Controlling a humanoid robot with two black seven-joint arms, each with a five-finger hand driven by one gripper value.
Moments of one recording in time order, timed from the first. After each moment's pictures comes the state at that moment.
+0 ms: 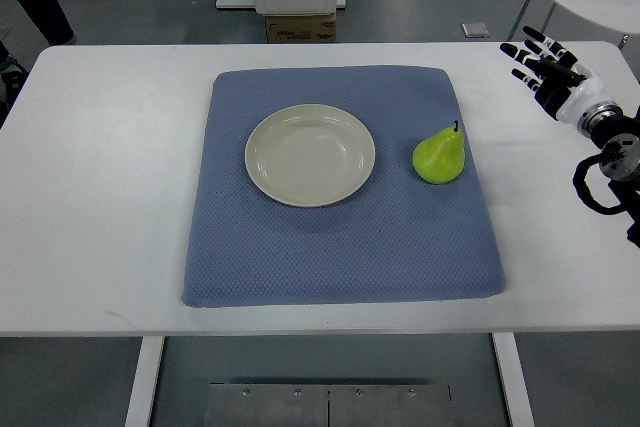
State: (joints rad) left arm 0.01 0.00 -0.11 -0.25 -0.10 0.11 -0.42; right arm 0.93 -0.28 0.61 0.47 0.02 0.16 0.14
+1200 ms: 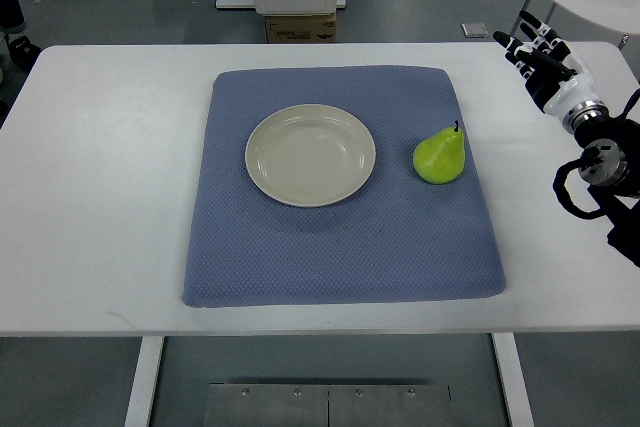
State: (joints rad) left arm 0.01 0.00 -0.11 -0.25 -0.10 0.11 -0.42; right arm 0.93 -0.23 0.61 0.46 0.02 0.15 0.28
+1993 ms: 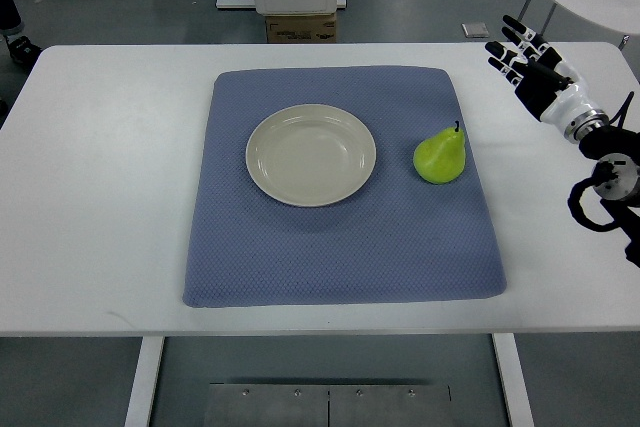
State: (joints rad) left arm 0.01 0.00 -0.11 -0.25 -0.10 0.11 -0.42; right arm 0.85 -0.35 0.59 0.62 0.01 0.30 0.30
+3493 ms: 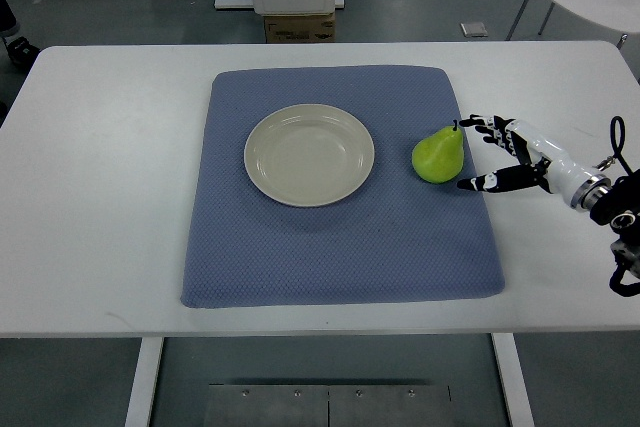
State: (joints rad) left arm 0.01 0.00 -0.11 -0.25 -0.10 0.11 -0.42; right arm 0.91 -0.57 -0.03 1.01 -0.45 -0.12 0.47
